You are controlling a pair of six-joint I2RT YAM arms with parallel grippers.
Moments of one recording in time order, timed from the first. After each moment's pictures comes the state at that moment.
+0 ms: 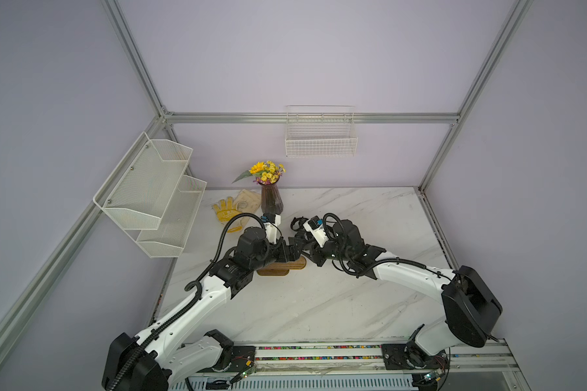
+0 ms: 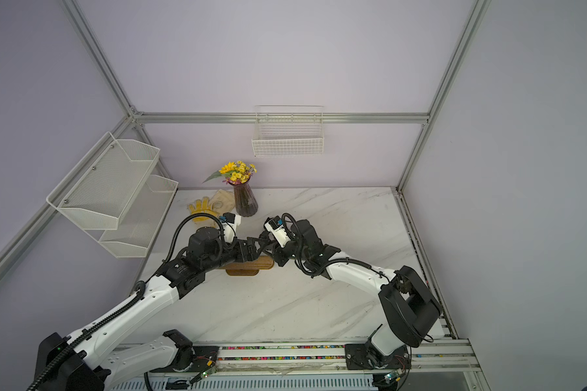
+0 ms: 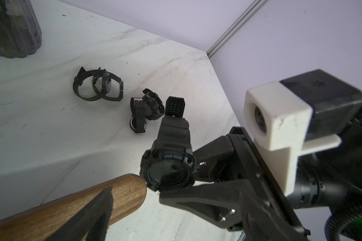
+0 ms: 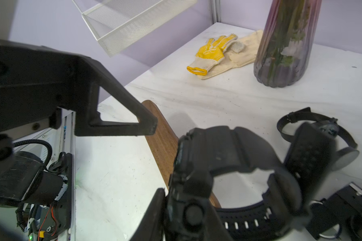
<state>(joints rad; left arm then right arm) -0.54 1.08 0.82 -0.18 0.21 -0.61 0.72 1.55 0.96 0.16 -0.40 0.12</state>
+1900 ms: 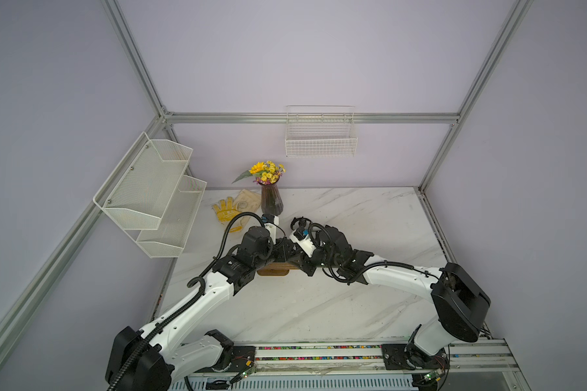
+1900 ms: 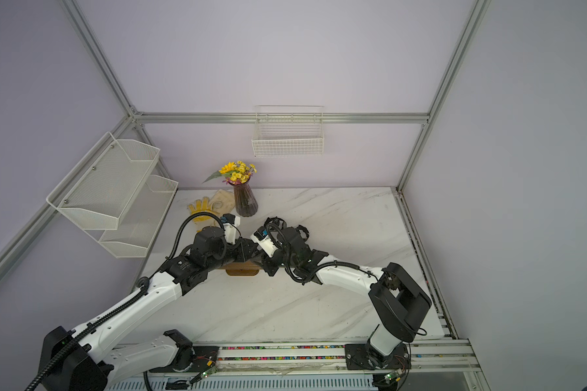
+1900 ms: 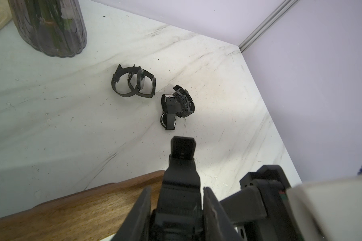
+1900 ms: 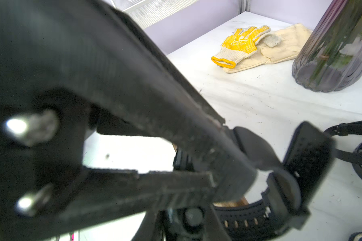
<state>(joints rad) -0.54 1.12 0.85 -0.28 0.07 -0.54 0.83 1.61 0.99 0.15 -0.37 0.07</state>
